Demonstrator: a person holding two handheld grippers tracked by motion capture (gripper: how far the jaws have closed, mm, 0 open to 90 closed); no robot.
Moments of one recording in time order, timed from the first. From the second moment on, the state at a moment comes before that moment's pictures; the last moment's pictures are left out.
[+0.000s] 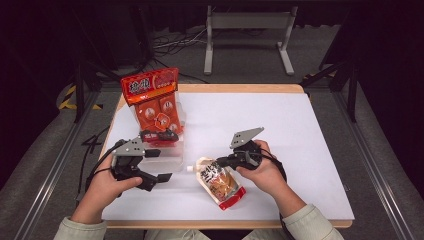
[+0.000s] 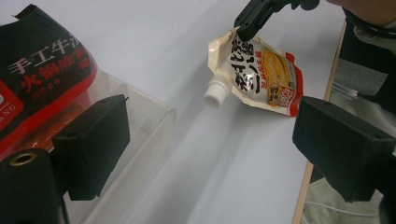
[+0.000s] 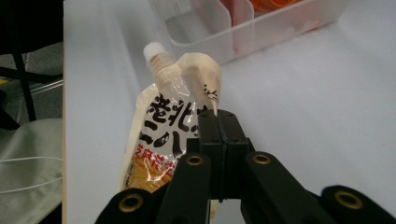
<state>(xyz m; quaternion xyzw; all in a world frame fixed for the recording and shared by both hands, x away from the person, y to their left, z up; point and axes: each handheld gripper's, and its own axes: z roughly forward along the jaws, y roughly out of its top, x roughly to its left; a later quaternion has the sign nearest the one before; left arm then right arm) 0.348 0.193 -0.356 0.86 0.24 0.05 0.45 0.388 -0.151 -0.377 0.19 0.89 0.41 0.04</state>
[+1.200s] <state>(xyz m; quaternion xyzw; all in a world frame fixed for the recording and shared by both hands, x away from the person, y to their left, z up) 0.348 0.186 -0.351 0.82 0.23 0.07 0.52 0.355 -0.153 -0.329 0.12 0.84 0.53 0.07</state>
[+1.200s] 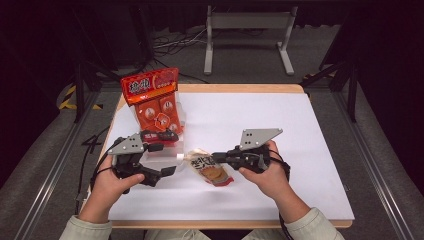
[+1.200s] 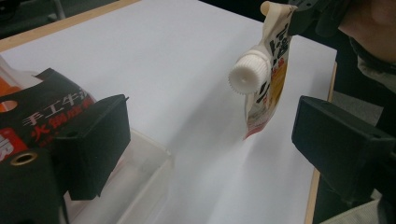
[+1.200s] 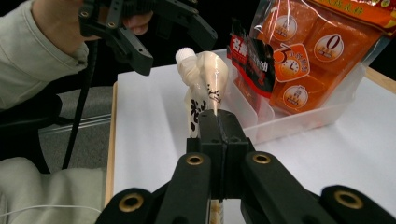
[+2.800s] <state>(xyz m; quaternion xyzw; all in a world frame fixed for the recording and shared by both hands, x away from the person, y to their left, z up) 0.349 0.127 -0.390 0.81 0.14 0.00 0.57 0.348 -0.148 -0.331 0.11 0.81 0.58 0.08</state>
